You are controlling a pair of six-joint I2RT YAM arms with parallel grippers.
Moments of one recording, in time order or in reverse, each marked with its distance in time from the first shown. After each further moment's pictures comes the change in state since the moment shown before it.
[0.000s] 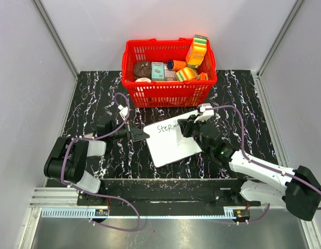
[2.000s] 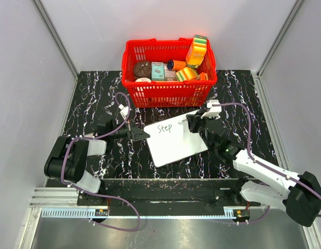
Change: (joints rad) left arm -0.006 0.006 0.015 -0.023 0.000 0.010; right arm -0.090 -0.041 0.025 -0.076 0.027 -0.048
